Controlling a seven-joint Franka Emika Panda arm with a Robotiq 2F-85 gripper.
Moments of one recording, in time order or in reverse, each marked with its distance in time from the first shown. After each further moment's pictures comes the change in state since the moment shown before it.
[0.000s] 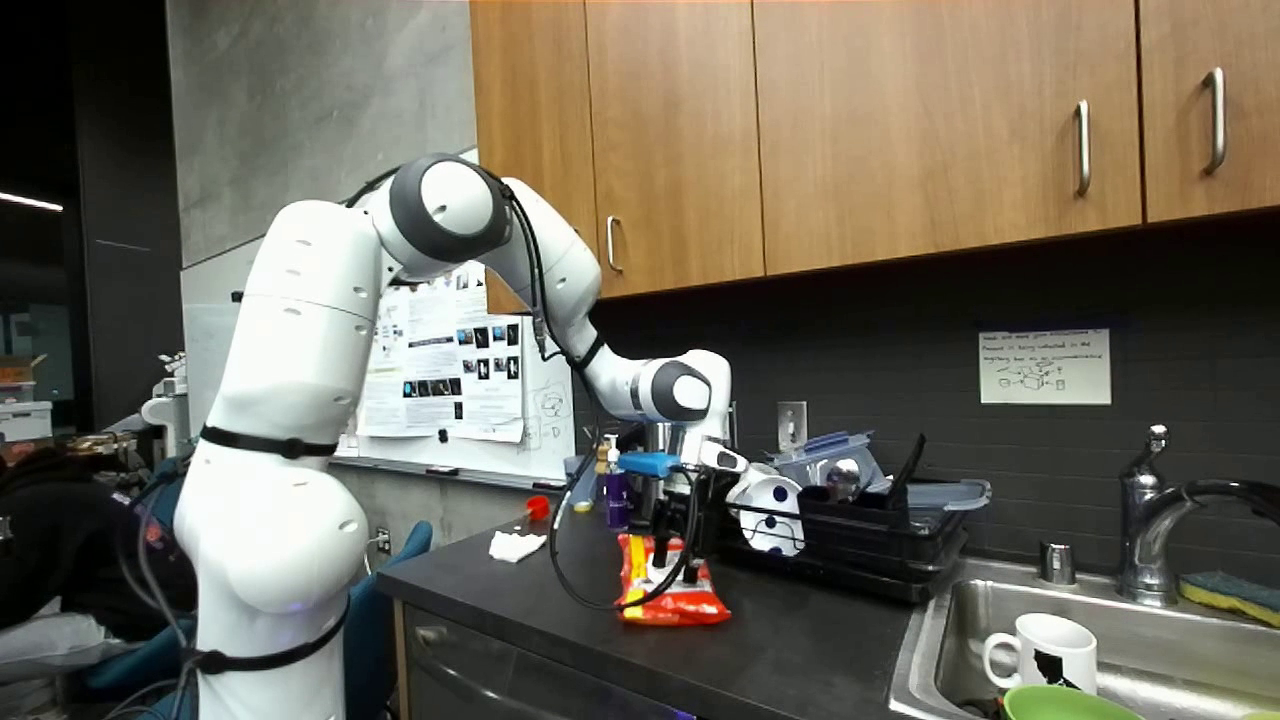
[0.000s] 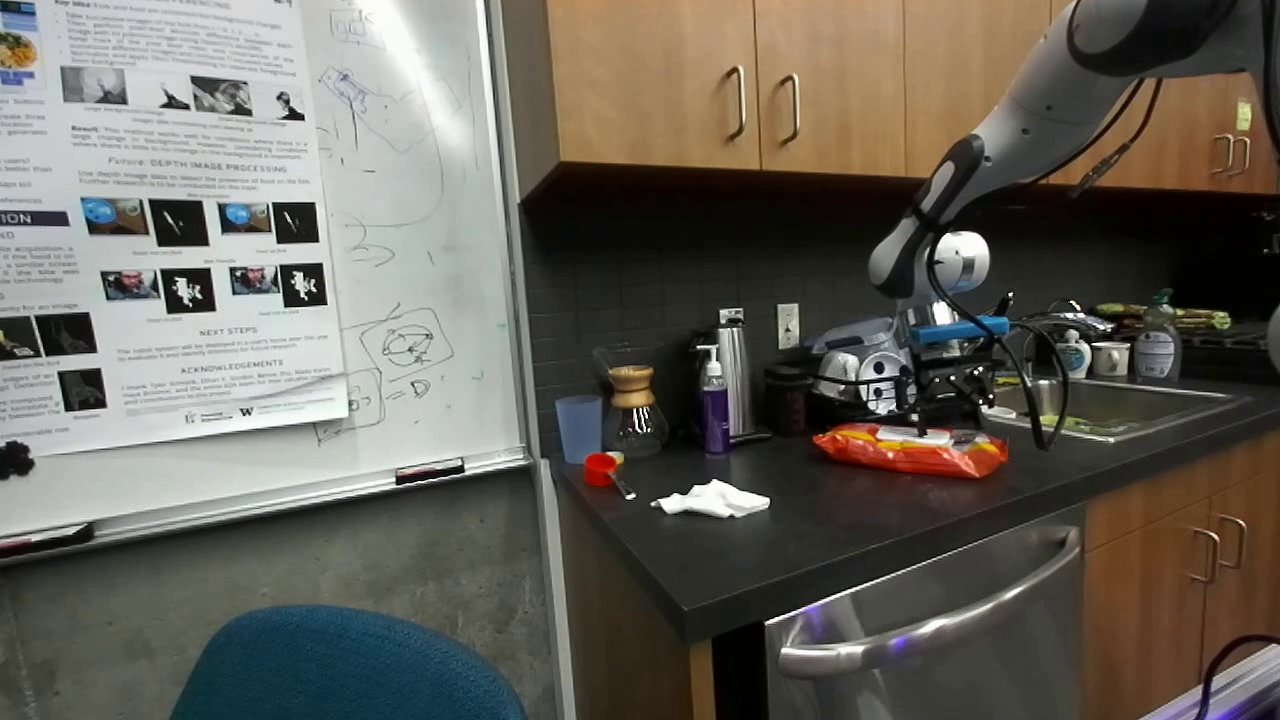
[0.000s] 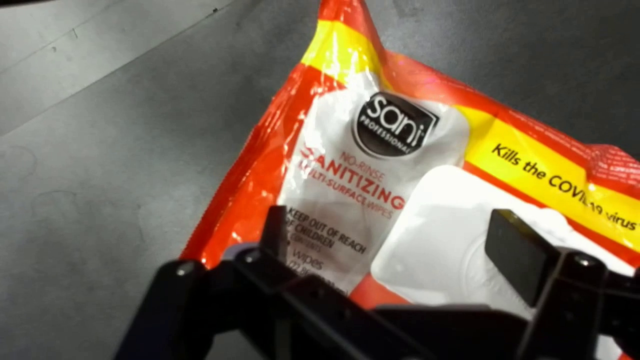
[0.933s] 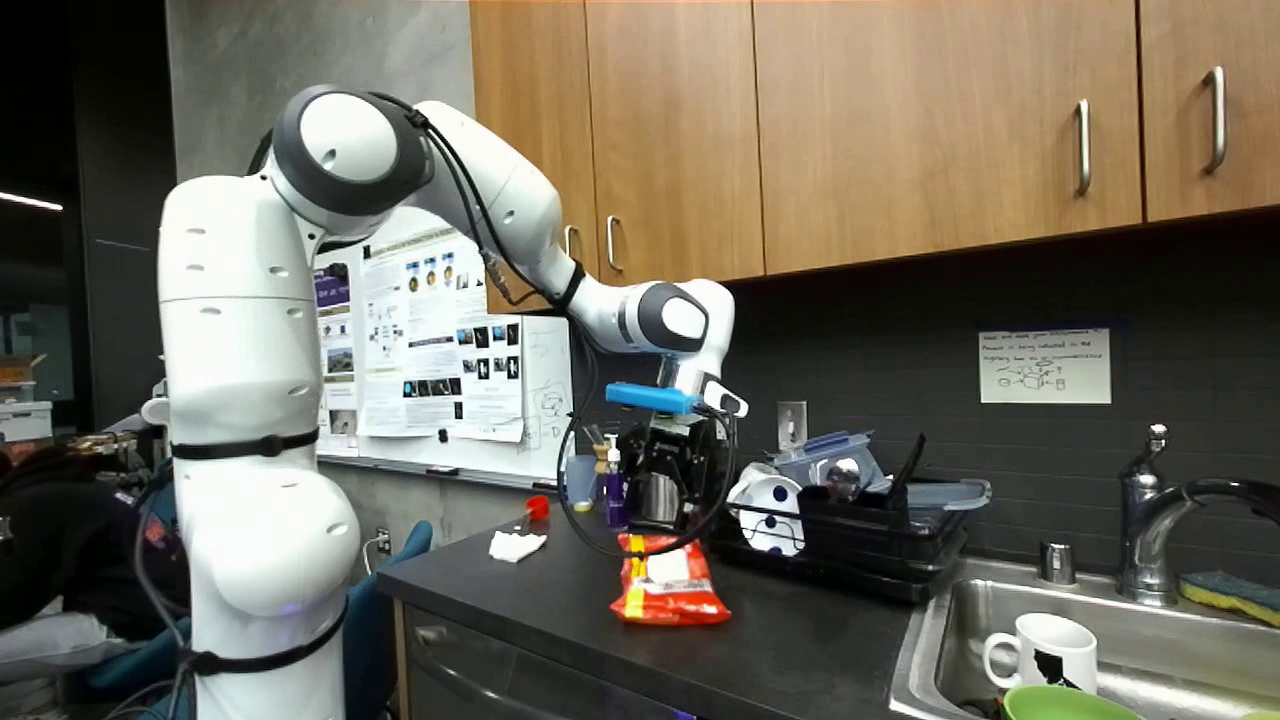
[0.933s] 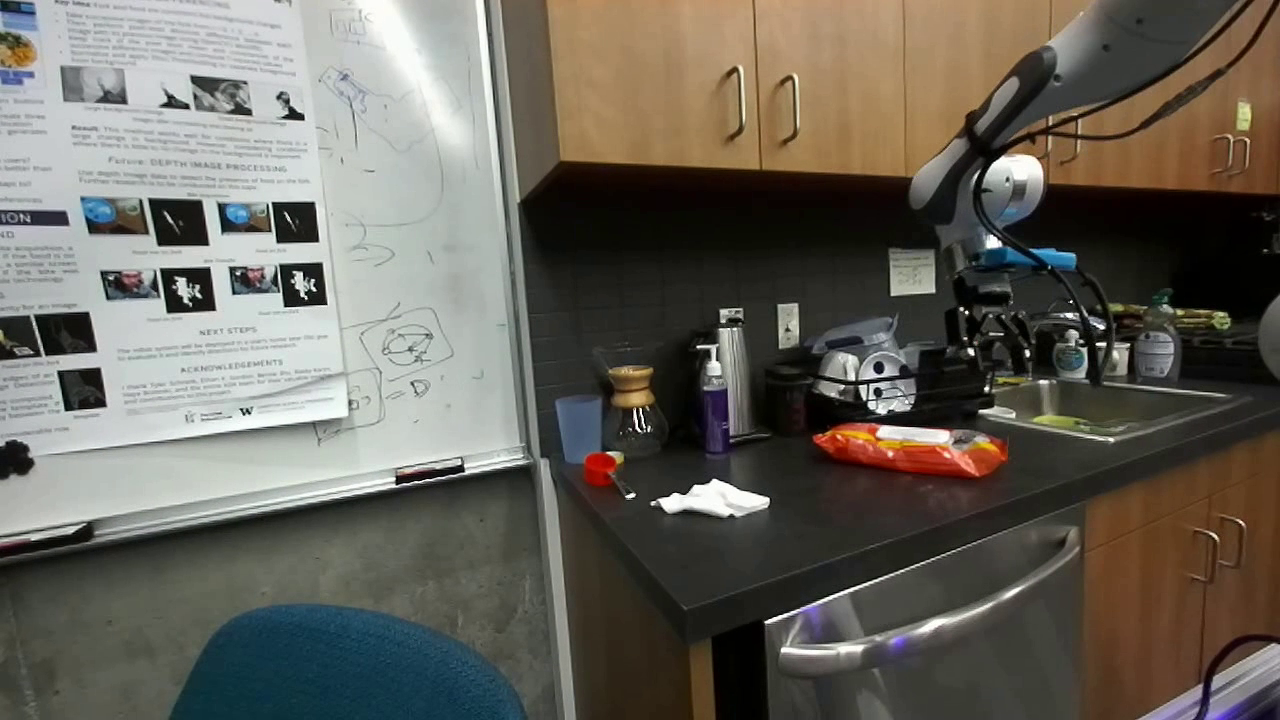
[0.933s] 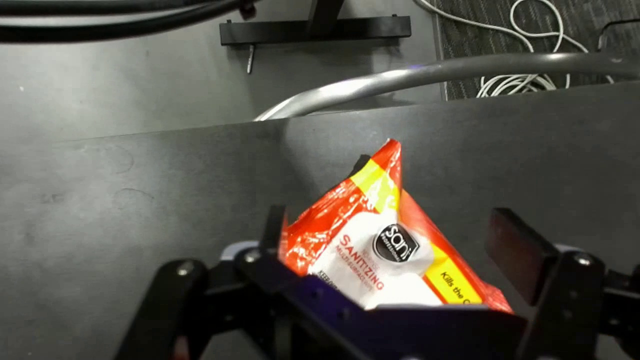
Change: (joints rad) arm -0.064 -0.275 -0.025 -0.070 -0.001 -0.251 -0.478
